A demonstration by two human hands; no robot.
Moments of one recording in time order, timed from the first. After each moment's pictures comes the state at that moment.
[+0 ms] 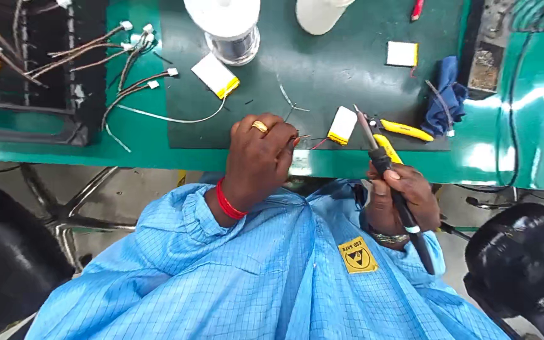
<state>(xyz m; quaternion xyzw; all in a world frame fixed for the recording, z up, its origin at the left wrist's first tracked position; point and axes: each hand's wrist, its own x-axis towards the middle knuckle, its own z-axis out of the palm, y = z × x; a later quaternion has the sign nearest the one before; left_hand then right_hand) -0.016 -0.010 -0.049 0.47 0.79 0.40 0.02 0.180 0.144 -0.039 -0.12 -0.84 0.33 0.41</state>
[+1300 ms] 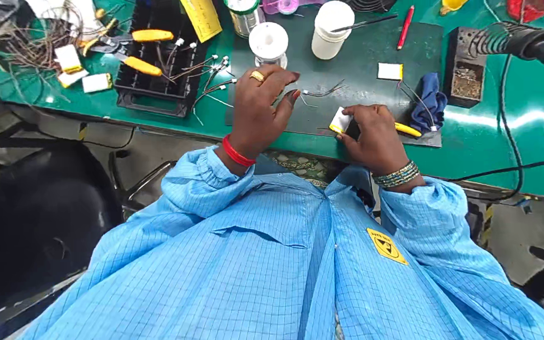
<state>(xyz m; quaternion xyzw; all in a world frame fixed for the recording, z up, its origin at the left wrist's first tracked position) -0.046 -0.012 0.024 0.47 0.78 0.41 -0.10 0.124 0.190 -0.006 -0.11 -0.96 0.24 0.07</state>
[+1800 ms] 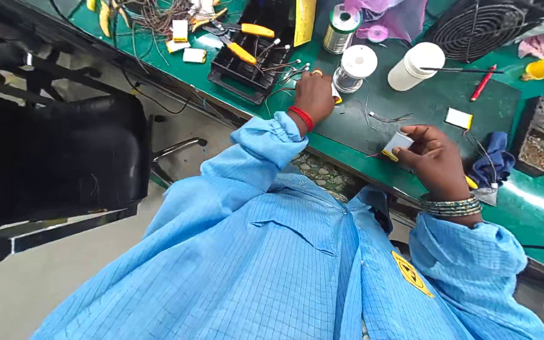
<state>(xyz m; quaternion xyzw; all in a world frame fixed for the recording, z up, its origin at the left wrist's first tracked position) -0.105 -0.013 0.022 0.25 0.93 0.19 0.18 0.096 0.185 0.005 -0.19 -0.84 0.50 0.05</state>
